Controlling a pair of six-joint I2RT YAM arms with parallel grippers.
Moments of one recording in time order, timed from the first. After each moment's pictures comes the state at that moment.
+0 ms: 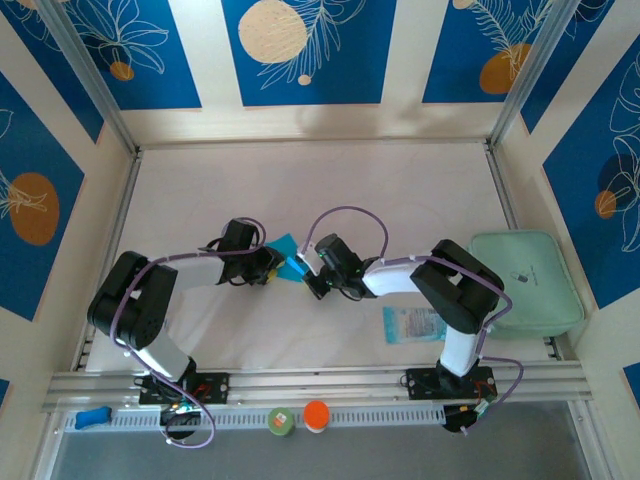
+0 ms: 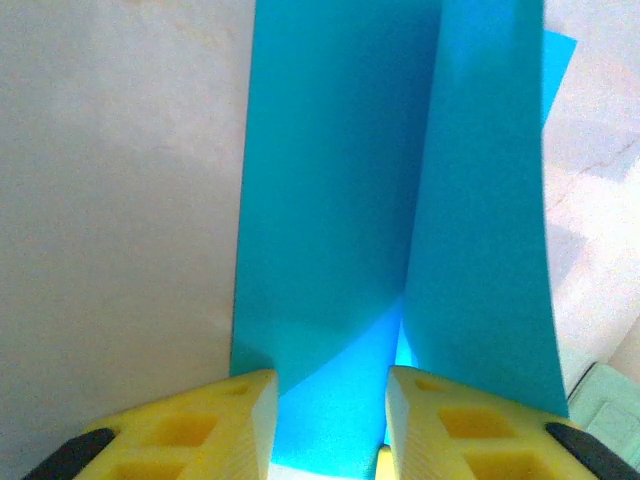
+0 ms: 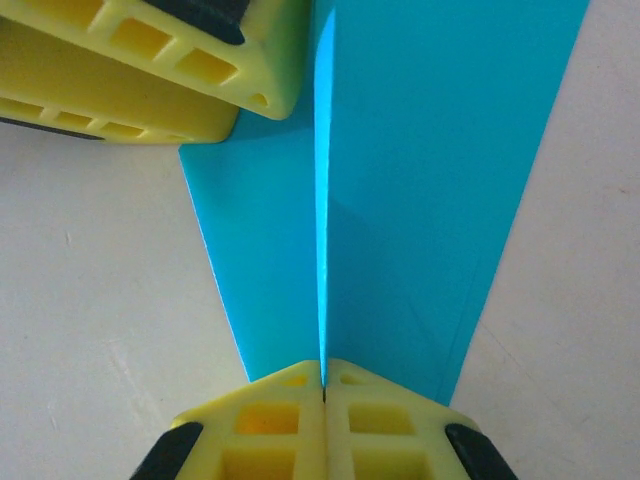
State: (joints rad) left arm -0.43 1.63 0.70 -0.03 0.36 -1.22; right arm 0.82 1.80 0.81 0.16 -0.15 -0.02
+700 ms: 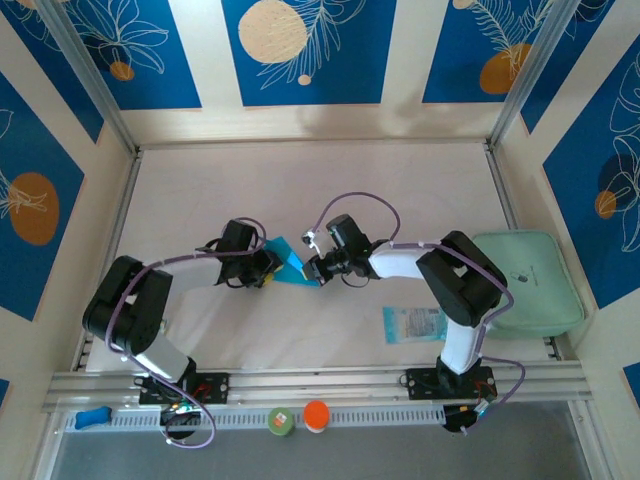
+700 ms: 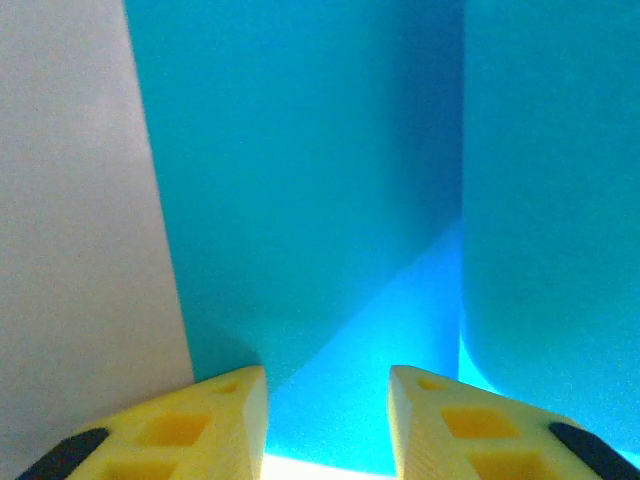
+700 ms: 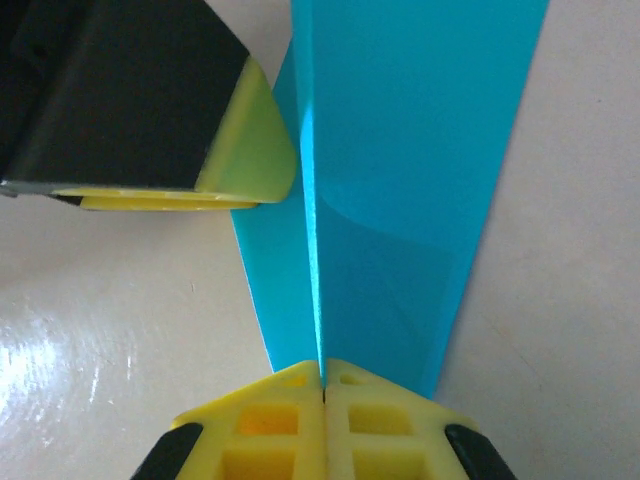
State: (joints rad) left arm -0.43 1.58 0.70 -0.11 0.36 -1.12; right arm 0.69 1.82 0.91 0.06 -0.52 0.14
